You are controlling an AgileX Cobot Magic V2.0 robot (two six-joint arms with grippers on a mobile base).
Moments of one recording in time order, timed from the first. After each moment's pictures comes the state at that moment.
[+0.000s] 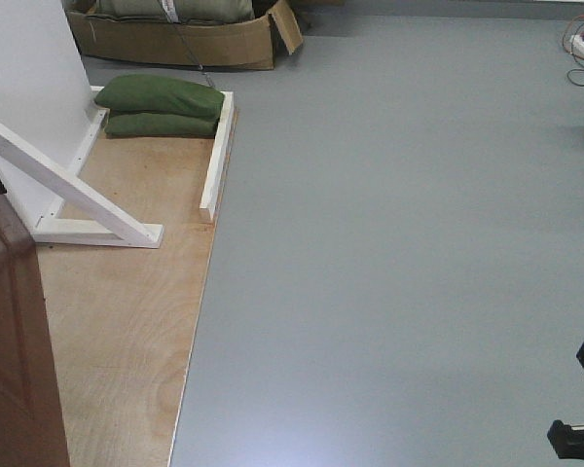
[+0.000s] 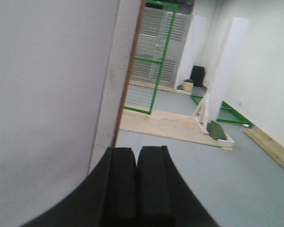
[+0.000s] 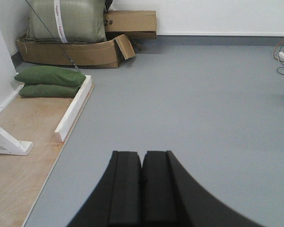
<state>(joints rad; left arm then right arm) 0.46 0.94 -1.24 1.42 1.05 -1.42 0.03 -0.01 0.03 0.07 0.37 -0.05</state>
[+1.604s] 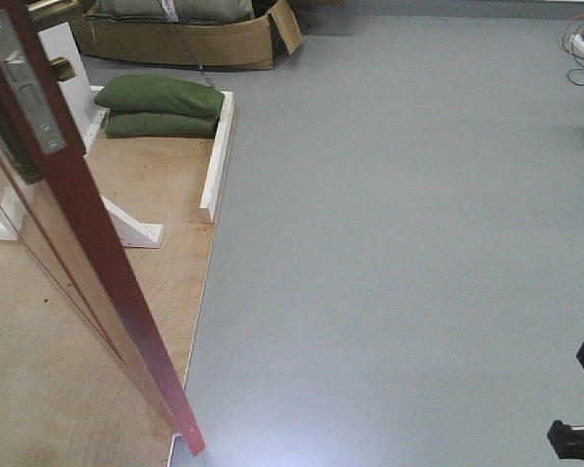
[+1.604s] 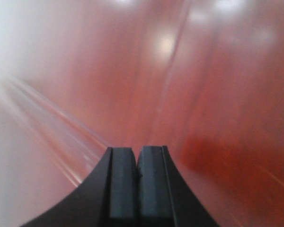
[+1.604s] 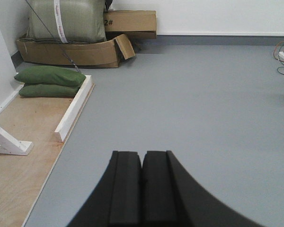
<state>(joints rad) 0.14 1.22 -1.23 1.10 -0.13 -1.43 0.03 -0.01 0.03 0.07 0.37 -0.05</state>
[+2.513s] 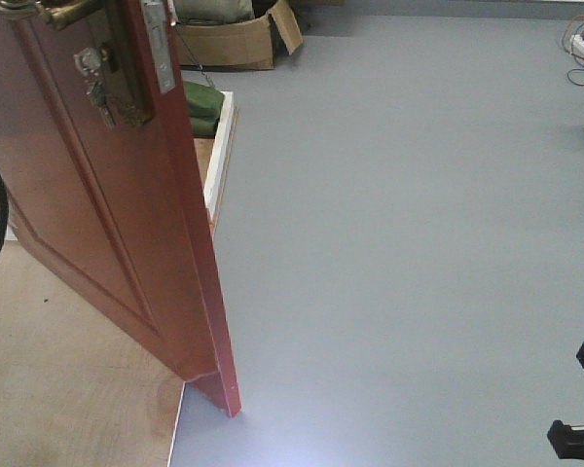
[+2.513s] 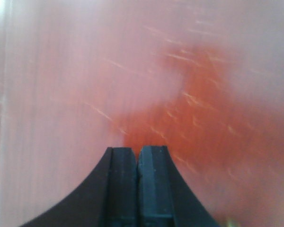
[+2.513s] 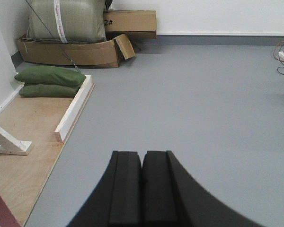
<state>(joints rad) -0.06 1.35 -1.23 1.12 -0.36 -1.40 0.03 -0.01 0.03 0.07 0.37 -0.05</state>
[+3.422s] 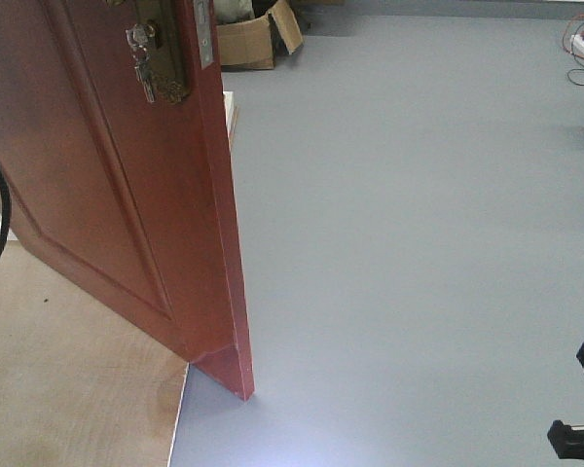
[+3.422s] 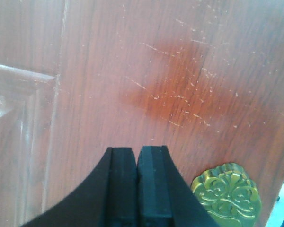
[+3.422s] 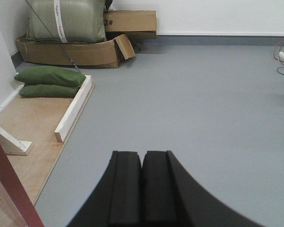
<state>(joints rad) -0.06 1.36 -1.23 1.12 -0.35 -1.40 0.03 -0.01 0.03 0.07 0.37 -0.05</state>
